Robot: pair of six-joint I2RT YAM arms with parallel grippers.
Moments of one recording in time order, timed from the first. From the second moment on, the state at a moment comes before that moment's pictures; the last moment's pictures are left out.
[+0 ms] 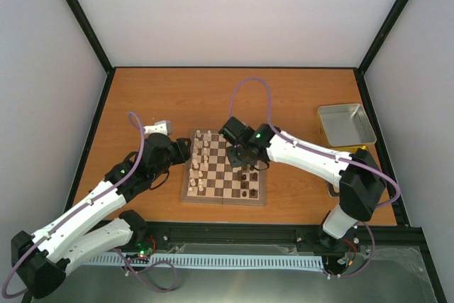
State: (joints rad) left arm -0.66 0.81 0.66 -0.44 -0.26 -0.75; right arm 0.94 1.62 1.27 -0.85 0.15 0.57
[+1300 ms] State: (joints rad) left arm -0.66 0.71 0.65 -0.58 -0.41 -0.84; right arm 1.10 1.81 1.24 -0.89 0.25 0.79
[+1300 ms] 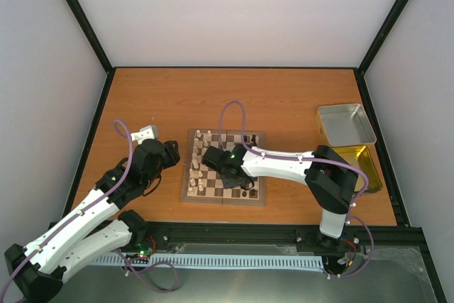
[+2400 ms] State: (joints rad) left arm -0.66 0.82 0.65 -0.41 -0.03 -0.77; right arm 1.10 1.24 0.77 -0.20 0.26 0.36
